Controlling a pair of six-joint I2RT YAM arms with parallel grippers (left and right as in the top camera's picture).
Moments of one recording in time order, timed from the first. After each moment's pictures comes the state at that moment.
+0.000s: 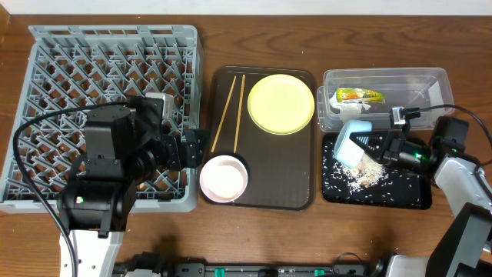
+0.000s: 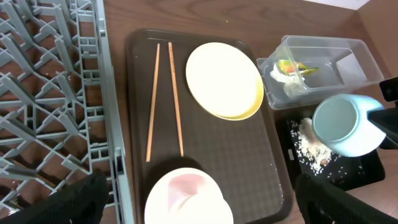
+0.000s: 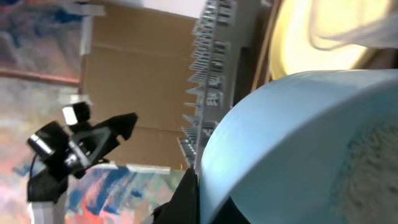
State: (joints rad) left arm -0.07 0.96 1.05 -0.84 0.42 -0.15; right arm -0.37 1.54 0.75 -0.48 -1.47 0.12
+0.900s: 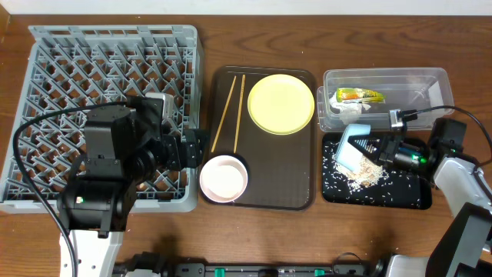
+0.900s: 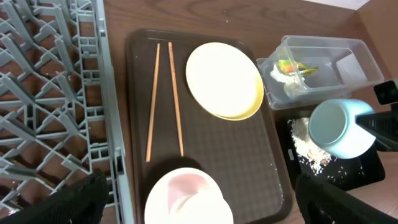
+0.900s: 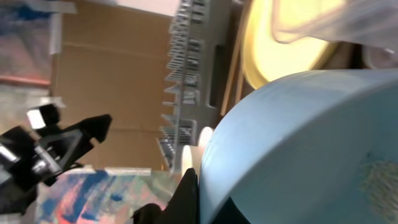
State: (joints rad) left arm -0.07 0.96 1.05 -0.84 0.42 -0.15; right arm -0.37 1.54 0.74 -0.50 -1.37 0.08
